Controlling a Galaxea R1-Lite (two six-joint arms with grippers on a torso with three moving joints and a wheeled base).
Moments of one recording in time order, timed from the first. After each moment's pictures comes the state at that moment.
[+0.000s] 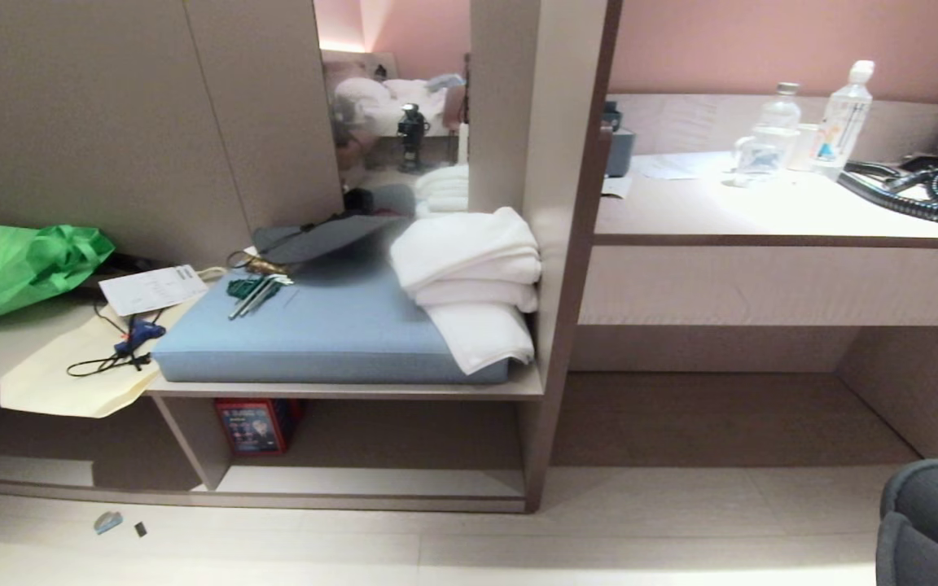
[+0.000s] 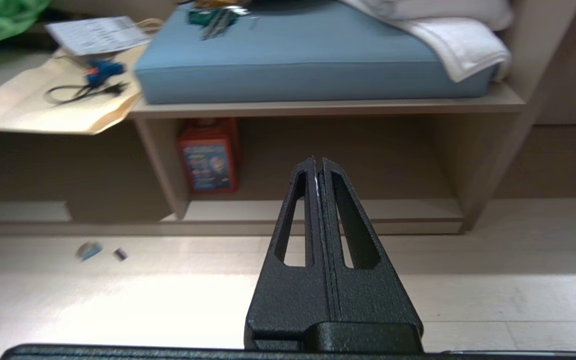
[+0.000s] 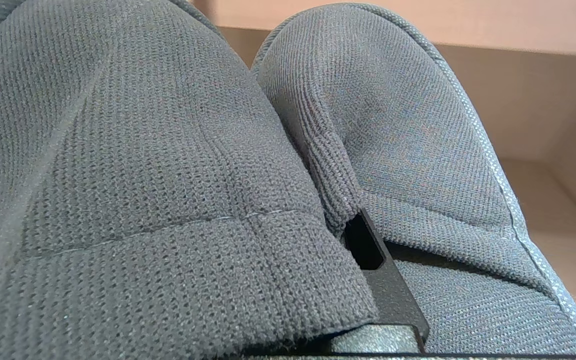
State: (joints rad) left arm 0.00 0.00 0.00 0.00 0.00 0.00; right arm 0.00 0.00 0.00 0.01 0.00 -0.02
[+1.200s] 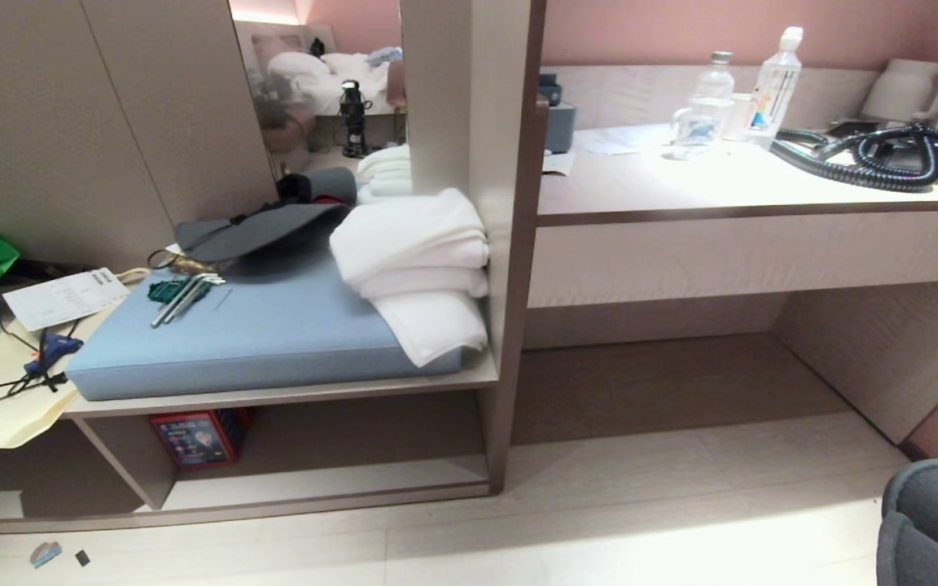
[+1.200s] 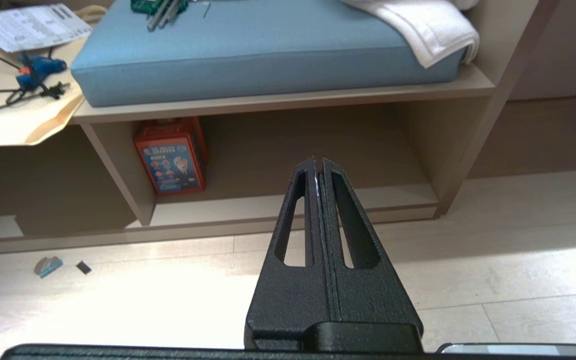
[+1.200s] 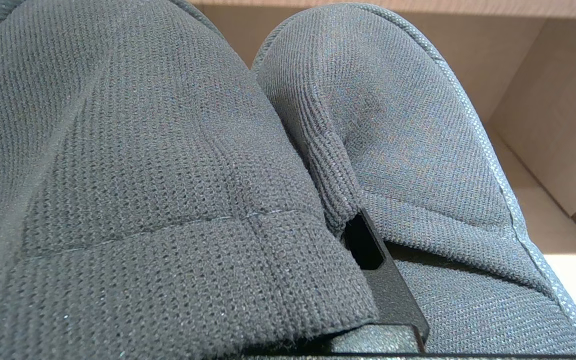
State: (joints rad) left arm 0.00 0.00 0.00 0.00 0.00 0.00; right arm 0.00 0.00 0.00 0.01 0.00 -0.02
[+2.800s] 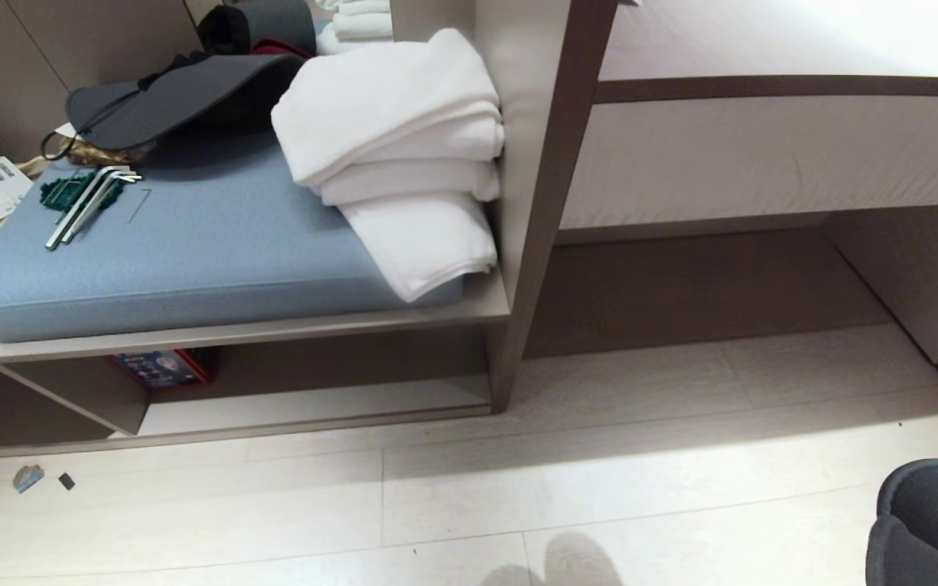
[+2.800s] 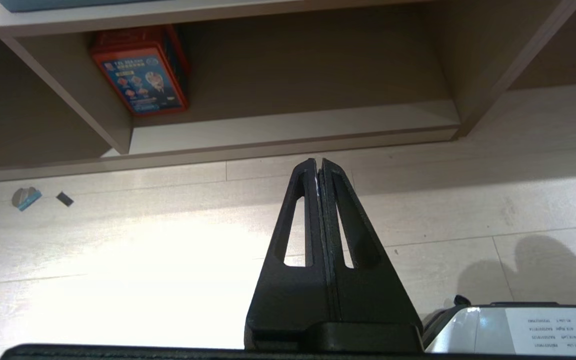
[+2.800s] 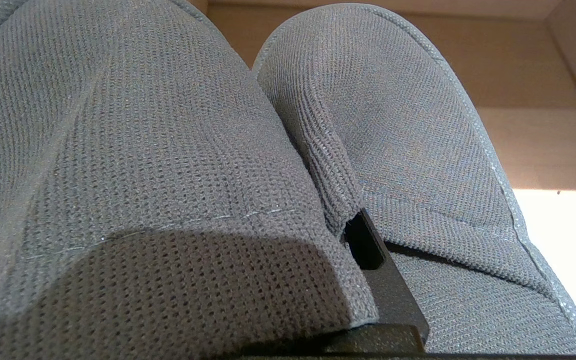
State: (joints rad) left arm 0.00 0.00 0.00 0.00 0.00 0.00; right arm 0.00 0.00 0.00 0.01 0.00 -0.06
